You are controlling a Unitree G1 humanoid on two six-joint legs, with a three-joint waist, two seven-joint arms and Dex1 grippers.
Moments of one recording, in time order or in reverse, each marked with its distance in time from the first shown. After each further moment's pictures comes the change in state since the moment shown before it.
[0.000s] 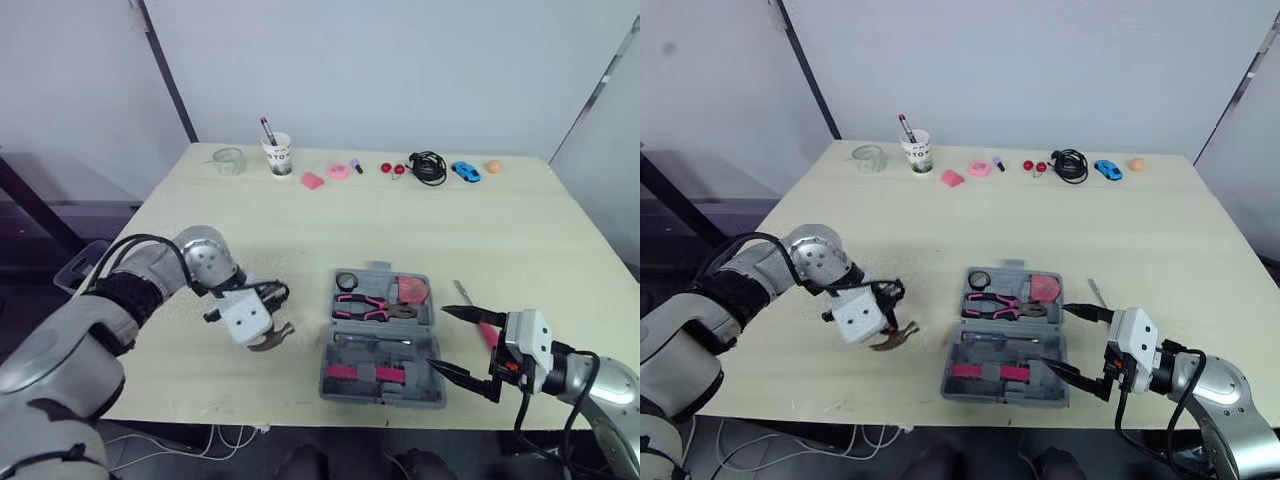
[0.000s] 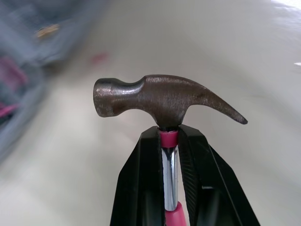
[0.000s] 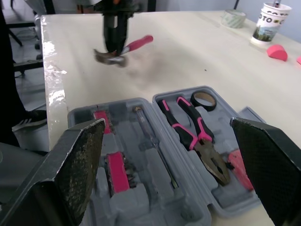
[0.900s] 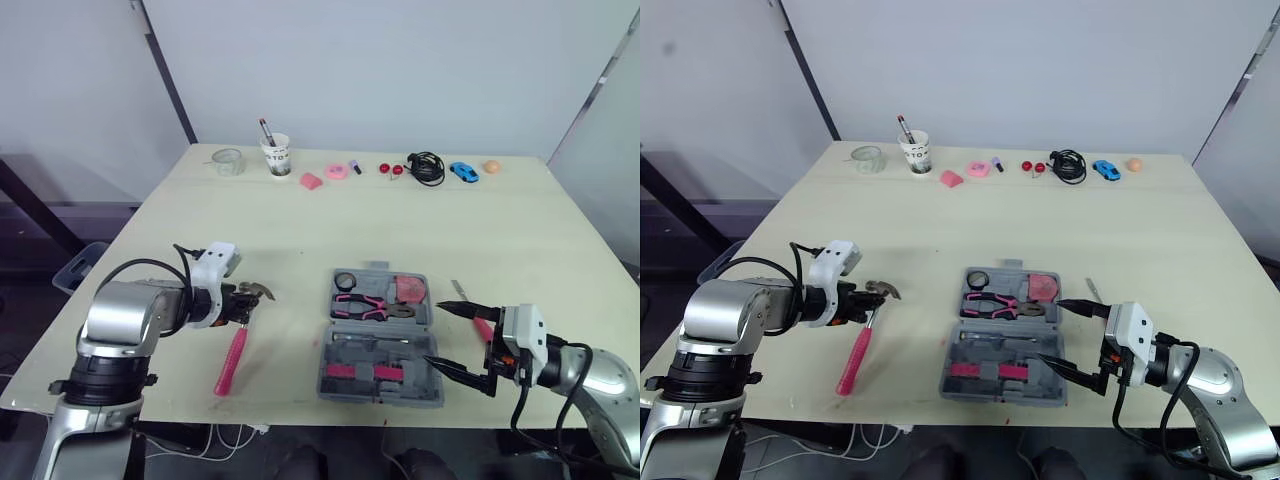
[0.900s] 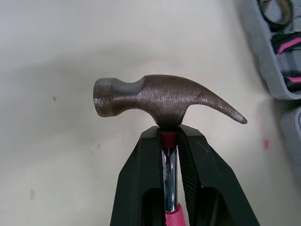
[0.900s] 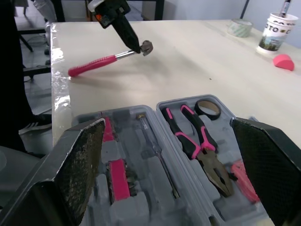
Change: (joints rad) left arm 0.424 -0.393 0.978 -0.679 -0.358 2.245 0.828; right arm -0.058 0.008 0.016 0.052 0.012 -0.012 0.049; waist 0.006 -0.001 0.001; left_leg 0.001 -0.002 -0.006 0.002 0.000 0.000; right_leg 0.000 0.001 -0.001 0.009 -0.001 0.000
